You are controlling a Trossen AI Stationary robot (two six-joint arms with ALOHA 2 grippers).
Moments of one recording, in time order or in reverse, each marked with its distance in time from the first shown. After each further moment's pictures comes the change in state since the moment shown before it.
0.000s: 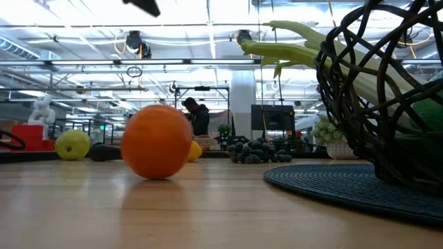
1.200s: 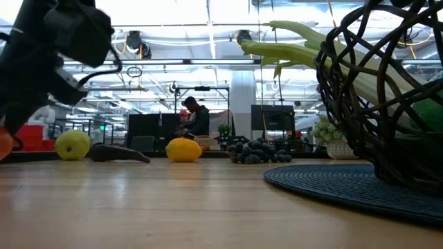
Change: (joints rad) left arm 0.181 0.000 -0.536 -0.443 0.364 -0.100; right arm 0.000 0.000 0.000 -0.119 -0.080 0.064
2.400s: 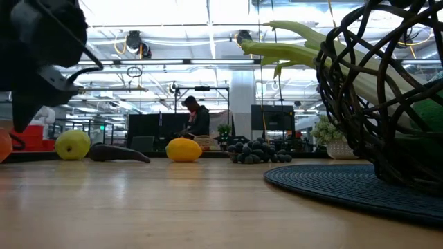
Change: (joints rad) left arm -0.115 0.000 -0.043 -0.006 -0.106 -0.056; right arm 0.000 0.000 0.000 -0.023 0.020 0.004
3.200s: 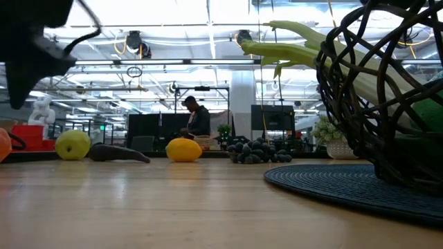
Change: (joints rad) left arm -0.106 0.000 0.147 -0.158 0.002 -0.118; right arm -0.005 0.003 0.000 -0.017 0.007 0.014
